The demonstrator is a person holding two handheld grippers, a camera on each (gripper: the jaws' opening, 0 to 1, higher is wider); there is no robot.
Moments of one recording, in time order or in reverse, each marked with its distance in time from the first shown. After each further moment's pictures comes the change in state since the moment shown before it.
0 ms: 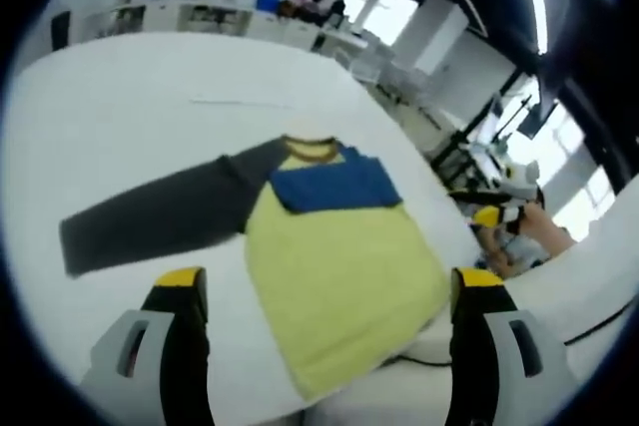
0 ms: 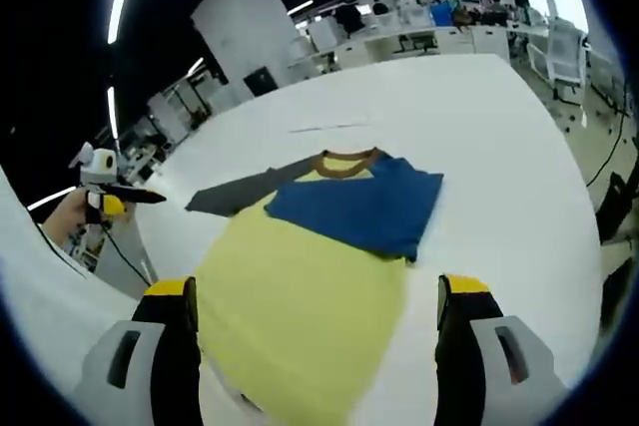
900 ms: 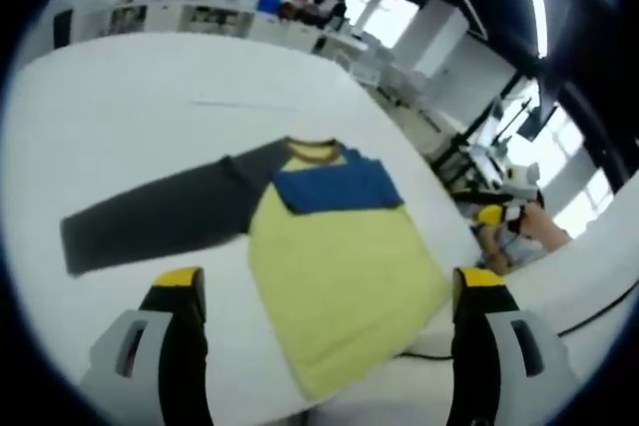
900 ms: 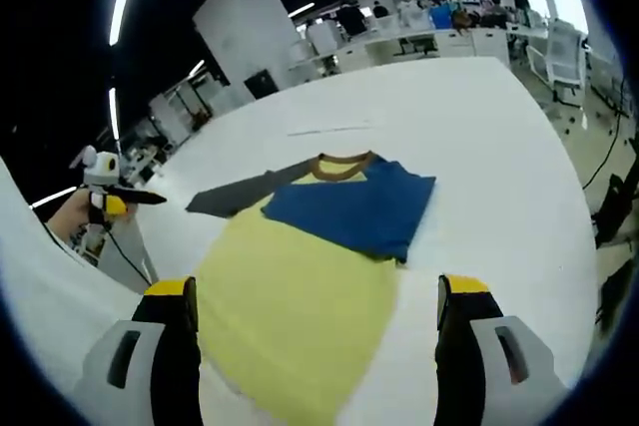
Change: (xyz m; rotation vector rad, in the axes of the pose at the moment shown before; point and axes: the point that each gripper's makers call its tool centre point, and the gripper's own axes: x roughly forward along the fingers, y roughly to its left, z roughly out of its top) left arm -0.001 0.005 0.000 -0.004 -0.004 0.001; right arm -0.005 -0.008 0.001 -0.005 -0.004 0.005
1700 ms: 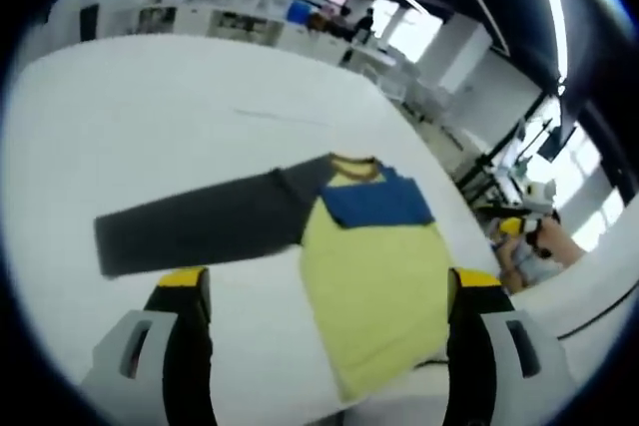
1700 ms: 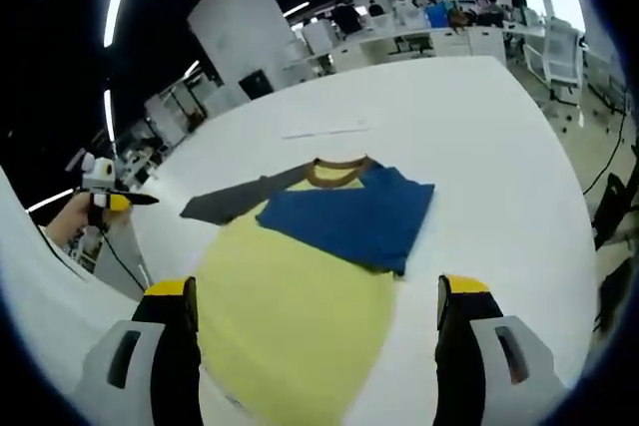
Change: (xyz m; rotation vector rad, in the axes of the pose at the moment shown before) left arm -0.023 0.062 0.013 -0.058 -0.053 0.091; right arm 0.011 -0.003 0.016 0.010 0.002 -0.020
